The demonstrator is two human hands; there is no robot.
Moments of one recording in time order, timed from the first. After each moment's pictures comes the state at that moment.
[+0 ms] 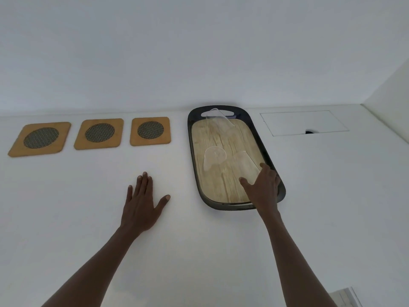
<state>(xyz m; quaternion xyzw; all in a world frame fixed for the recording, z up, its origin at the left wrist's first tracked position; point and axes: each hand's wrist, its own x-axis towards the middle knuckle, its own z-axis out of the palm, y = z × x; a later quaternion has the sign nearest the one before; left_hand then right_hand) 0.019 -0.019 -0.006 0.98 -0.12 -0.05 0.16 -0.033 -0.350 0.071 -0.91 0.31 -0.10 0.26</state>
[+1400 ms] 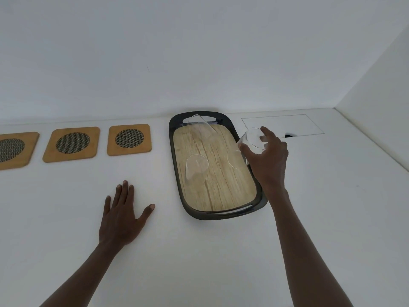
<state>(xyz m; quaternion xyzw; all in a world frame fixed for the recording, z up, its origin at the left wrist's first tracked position) 0.036 -0.033 -0.006 0.98 -0.12 -0.01 0.16 -0.008 -0.383 0.175 -0.86 0.23 -0.32 0.31</state>
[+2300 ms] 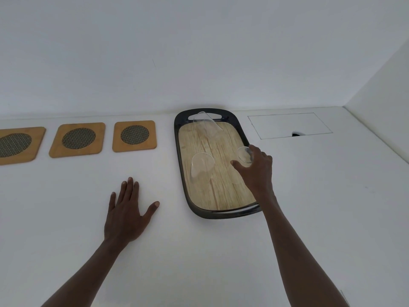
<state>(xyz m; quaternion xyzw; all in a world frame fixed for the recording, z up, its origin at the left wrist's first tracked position) 0.035 -0.033 -0.004 0.98 -0.11 -0.01 0.15 0.012 -0.386 0.100 -0.92 0.24 -0.19 0.26</state>
